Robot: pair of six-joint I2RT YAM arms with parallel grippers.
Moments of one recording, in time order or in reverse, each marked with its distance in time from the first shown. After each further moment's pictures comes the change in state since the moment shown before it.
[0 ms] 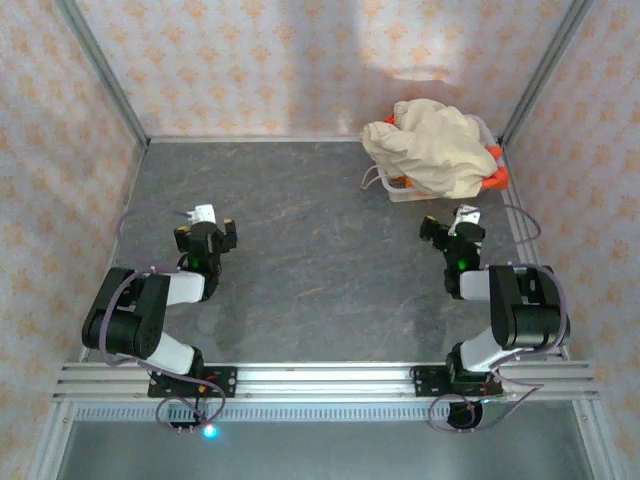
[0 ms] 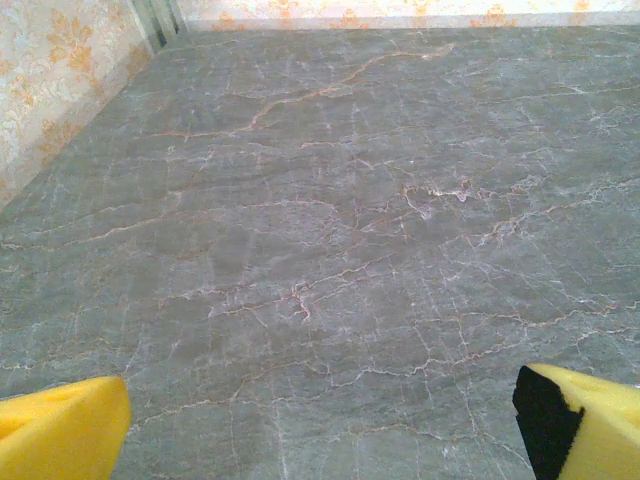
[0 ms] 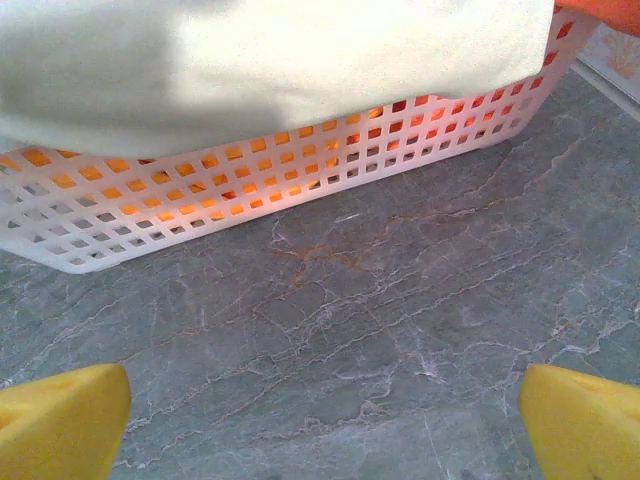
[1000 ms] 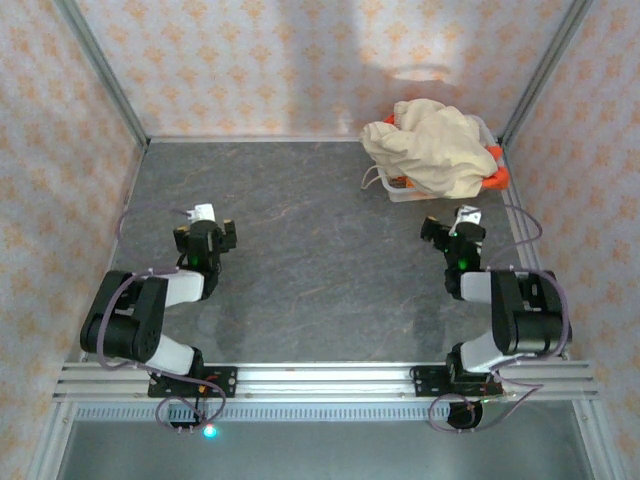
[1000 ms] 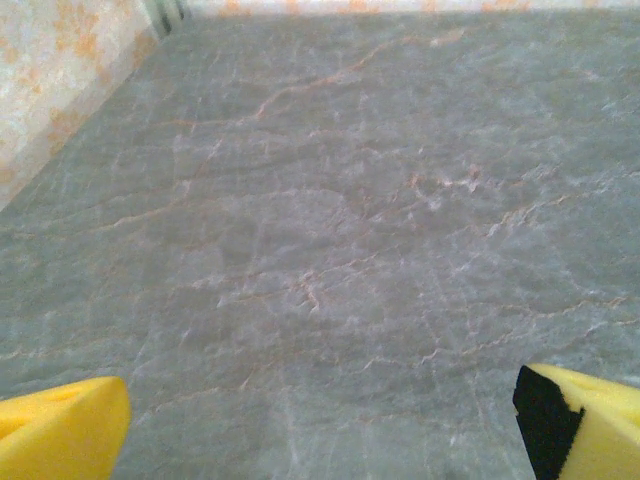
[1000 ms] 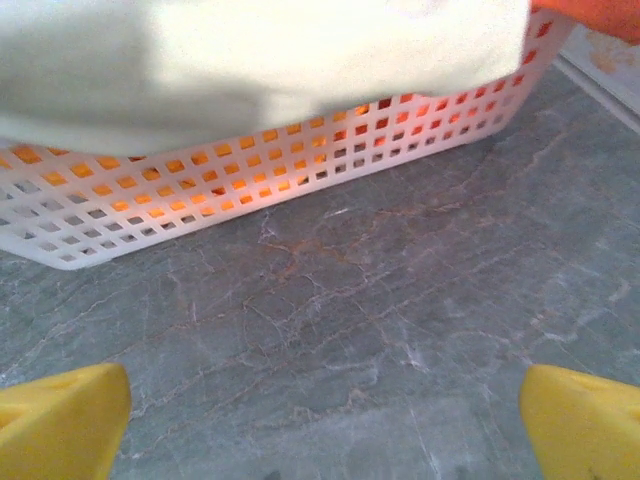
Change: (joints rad) left arm 0.000 -0.063 0.049 -0.157 -0.023 -0.018; right arm 0.003 -0.091 0.000 -0.100 0.027 0.002
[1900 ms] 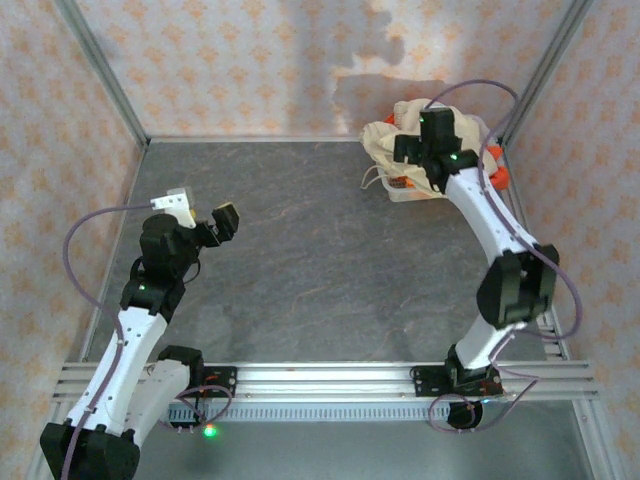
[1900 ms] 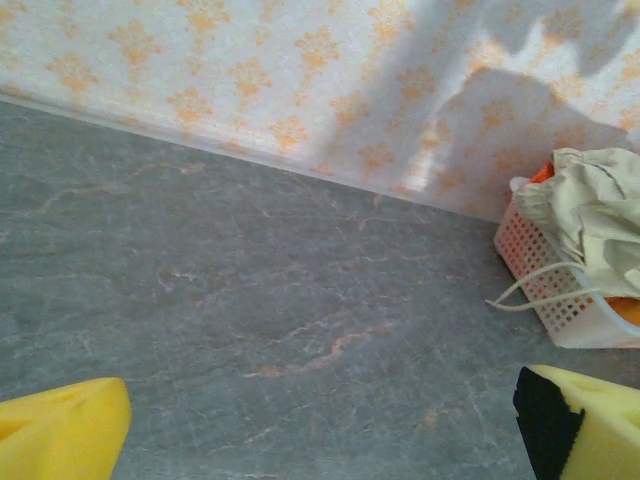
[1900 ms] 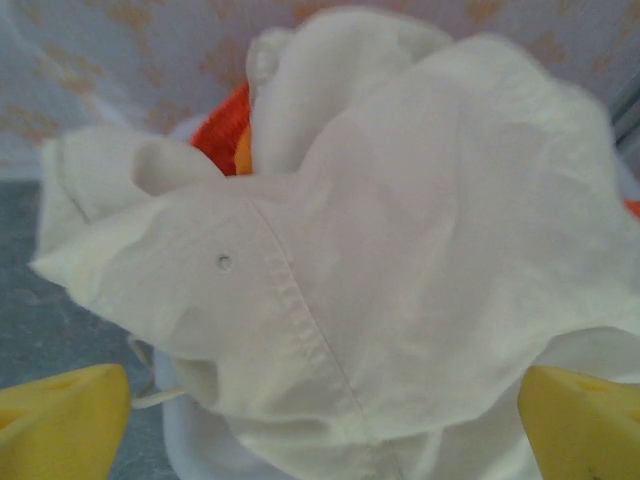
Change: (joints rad) left arm 0.001 -0.669 0.221 -0.698 0.490 -0.271; right arm 0.248 0.304 1.246 -1.205 0.175 -0.043
